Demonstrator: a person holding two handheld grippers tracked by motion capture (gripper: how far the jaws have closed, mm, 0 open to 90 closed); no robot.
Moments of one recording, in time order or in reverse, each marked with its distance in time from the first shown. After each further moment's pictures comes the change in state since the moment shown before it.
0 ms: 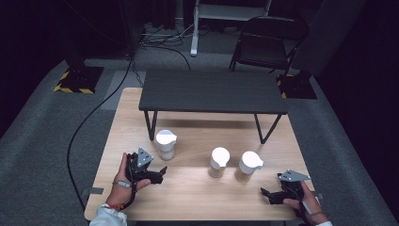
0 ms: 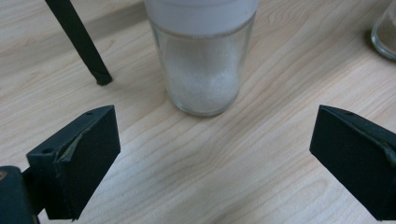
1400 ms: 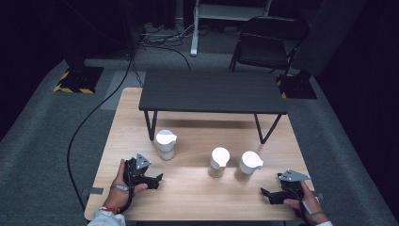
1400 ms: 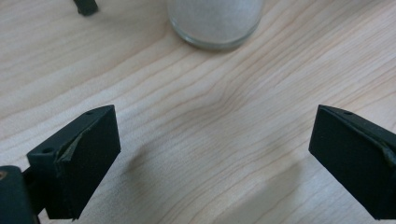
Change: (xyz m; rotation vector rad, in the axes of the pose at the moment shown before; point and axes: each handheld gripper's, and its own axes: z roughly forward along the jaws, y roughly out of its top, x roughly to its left) left arm 0.011 -0.016 0.011 0.100 -0.020 -0.034; right arm -0.001 0.000 0.000 0.000 0.003 -0.003
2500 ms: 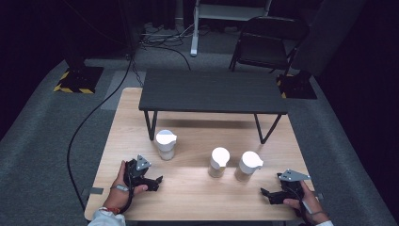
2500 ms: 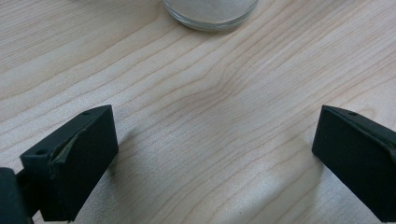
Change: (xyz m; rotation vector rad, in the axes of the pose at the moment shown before) left arm 0.007 -0.002 0.008 0.042 -0.029 0.017; right arm -0.001 0.000 0.000 0.000 0.007 -0.006
